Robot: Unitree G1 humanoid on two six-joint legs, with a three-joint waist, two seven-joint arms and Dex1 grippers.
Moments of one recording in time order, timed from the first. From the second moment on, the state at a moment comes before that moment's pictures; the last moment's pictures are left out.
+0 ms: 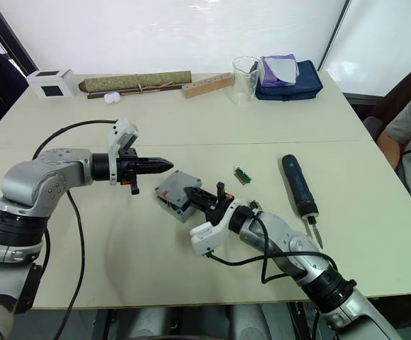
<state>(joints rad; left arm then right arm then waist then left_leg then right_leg) -0.66 0.68 -0.07 -0.09 -0.57 0.91 -0.94 -0.31 -0.56 0.48 -0.21 -0.89 -0.35 0.24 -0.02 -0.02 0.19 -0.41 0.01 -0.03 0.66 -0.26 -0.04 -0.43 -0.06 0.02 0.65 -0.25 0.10</state>
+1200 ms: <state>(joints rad) -0.50 0.71 -0.26 -0.12 -0.29 0.53 -1.07 -0.18 -0.57 0.38 -0.34 -0.86 -0.39 0.28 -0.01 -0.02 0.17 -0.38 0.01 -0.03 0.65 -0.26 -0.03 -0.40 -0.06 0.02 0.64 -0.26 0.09</state>
